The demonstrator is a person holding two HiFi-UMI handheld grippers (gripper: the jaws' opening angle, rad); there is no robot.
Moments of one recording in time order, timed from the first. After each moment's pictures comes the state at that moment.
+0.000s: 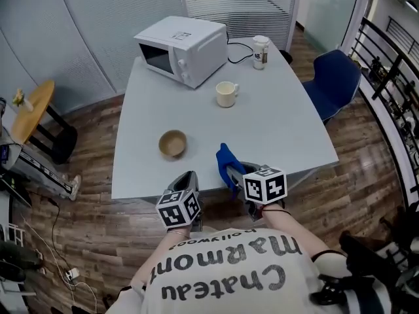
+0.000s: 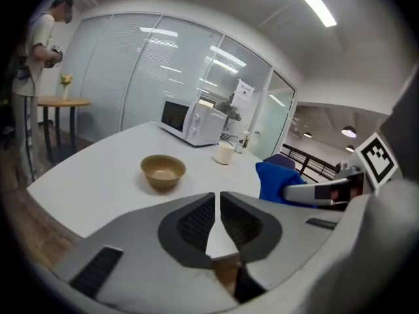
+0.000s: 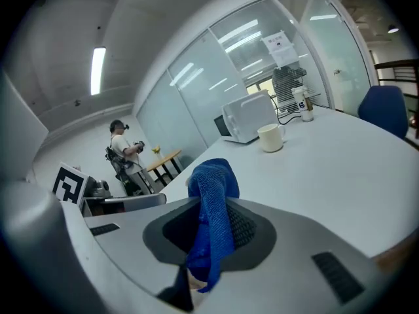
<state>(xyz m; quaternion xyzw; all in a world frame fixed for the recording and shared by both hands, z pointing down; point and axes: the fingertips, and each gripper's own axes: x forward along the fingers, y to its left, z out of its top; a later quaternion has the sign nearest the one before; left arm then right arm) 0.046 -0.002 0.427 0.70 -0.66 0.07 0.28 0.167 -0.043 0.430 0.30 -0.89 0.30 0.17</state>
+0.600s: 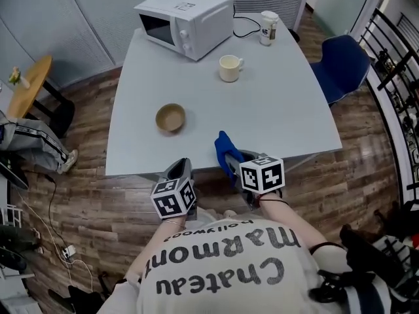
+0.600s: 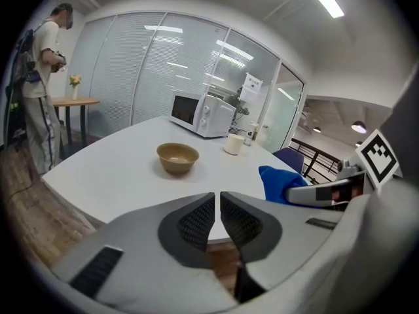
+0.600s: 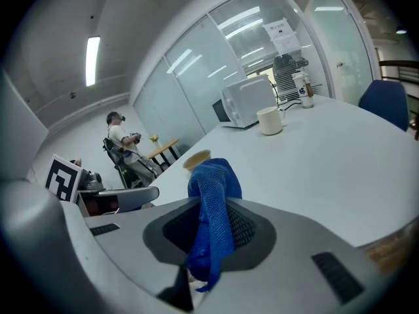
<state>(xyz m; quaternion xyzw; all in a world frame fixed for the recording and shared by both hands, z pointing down) 0.031 0.022 0.449 0.67 -0.68 0.09 0.29 0.162 -0.026 0.462 0.30 -0.88 0.31 0.22</state>
